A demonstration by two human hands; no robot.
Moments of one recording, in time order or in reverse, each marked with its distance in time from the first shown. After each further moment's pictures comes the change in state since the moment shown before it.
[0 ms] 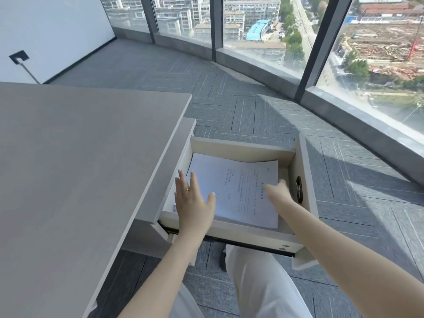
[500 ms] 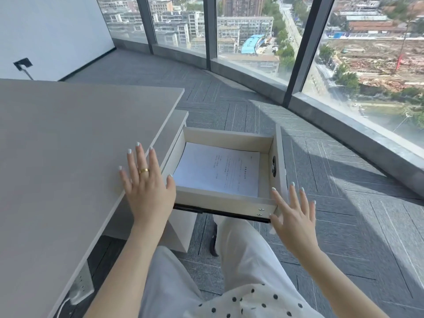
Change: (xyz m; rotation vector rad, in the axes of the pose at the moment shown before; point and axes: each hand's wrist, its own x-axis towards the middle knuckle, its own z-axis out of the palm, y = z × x) left_hand -0.080 -0.017 -0.070 0.471 0.412 0.164; right_hand -0.139 0.114 -0.081 -0.845 0.278 -0.654
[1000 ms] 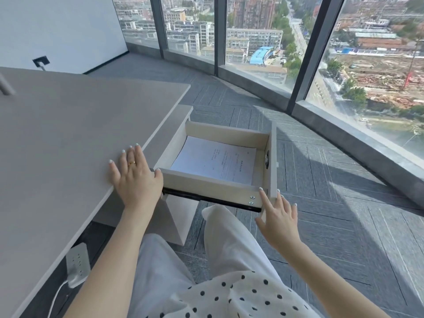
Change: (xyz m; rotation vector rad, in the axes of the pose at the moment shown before) left_hand -0.025 -0.020 -0.010 0.075 -0.037 -0.163; right_hand -0.025 -0.007 0.010 -0.088 -0.142 -0.040
